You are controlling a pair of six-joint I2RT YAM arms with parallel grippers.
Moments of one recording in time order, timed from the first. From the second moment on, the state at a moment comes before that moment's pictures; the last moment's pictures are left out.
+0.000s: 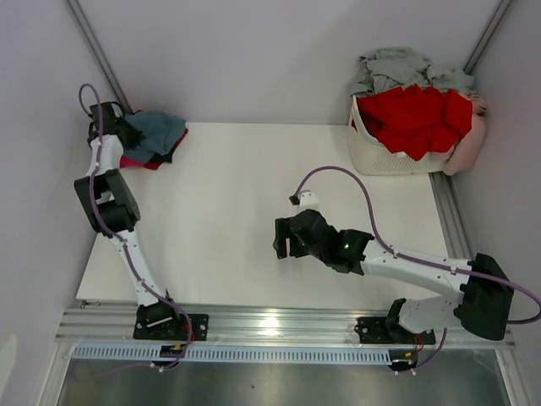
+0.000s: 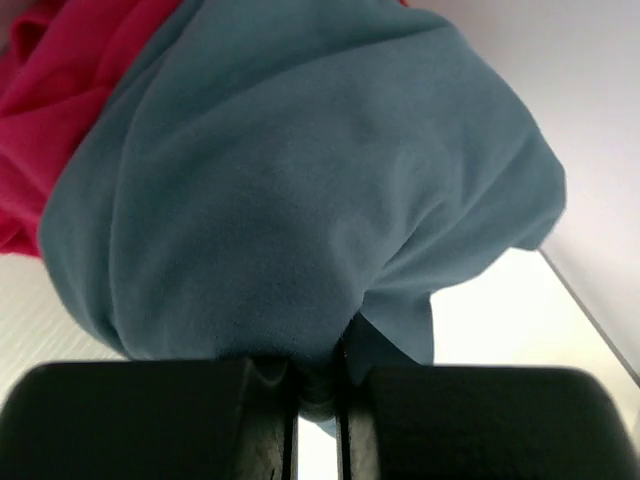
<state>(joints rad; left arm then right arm) 0.36 2.28 2.00 -0.39 0.16 -0.58 1.07 1.29 0.90 -0.32 0.30 0.65</state>
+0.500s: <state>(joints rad) 0.40 2.23 1.87 -0.51 0.29 -0.58 1.07 1.21 0.88 -0.29 0.32 0.64</state>
